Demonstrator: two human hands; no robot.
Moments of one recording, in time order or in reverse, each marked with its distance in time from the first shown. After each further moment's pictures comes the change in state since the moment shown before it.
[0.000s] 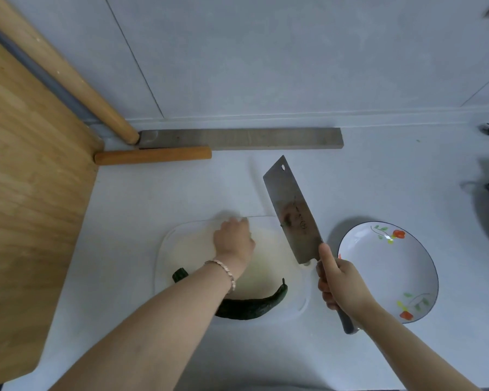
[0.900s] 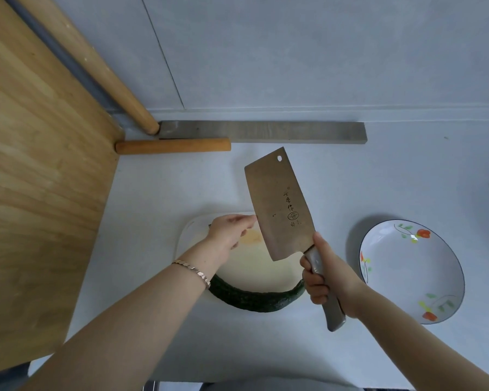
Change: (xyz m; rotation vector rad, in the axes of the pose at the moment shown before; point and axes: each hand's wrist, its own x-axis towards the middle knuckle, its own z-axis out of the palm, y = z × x) left_hand -0.020 -0.045 -0.037 -1.232 -0.183 -0.430; right_hand -0.004 -0.023 0.041 0.235 -0.359 0.231
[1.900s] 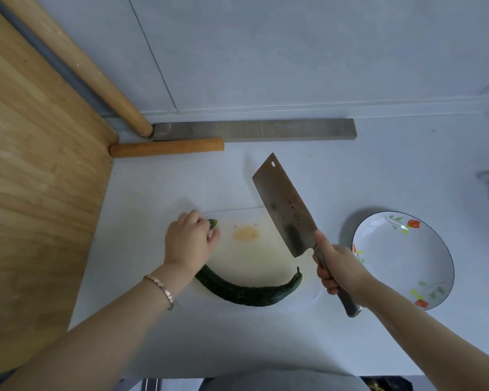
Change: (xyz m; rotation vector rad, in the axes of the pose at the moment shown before) left_hand 0.002 -0.037 -0.058 1.158 0.417 0.963; right_hand -0.006 0.002 -0.019 -0.325 0.243 -0.154
